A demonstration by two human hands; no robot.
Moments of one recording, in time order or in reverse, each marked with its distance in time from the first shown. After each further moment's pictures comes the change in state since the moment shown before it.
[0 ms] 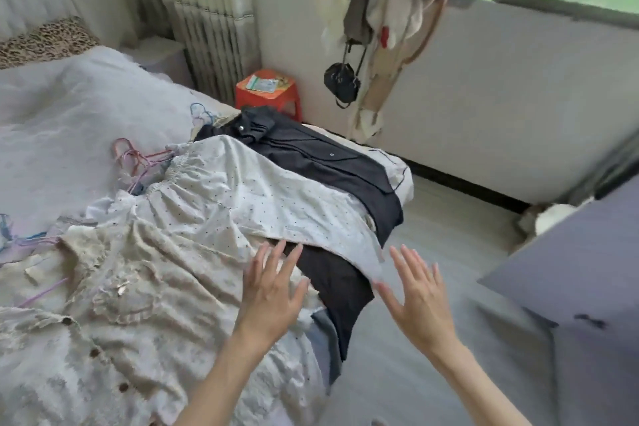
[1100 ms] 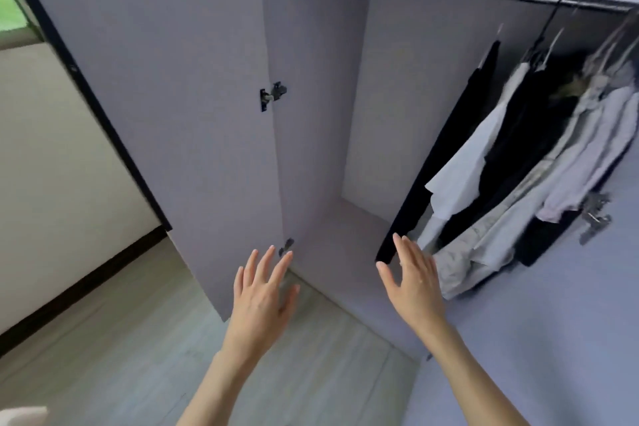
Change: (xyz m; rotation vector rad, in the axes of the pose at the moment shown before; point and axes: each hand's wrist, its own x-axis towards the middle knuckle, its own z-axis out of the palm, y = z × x) left_hand 0.158 0.587 0.255 -0.209 -0.483 1.262; right_hand -0.164 0.432 -0.184 -0.045 0.677 1.381
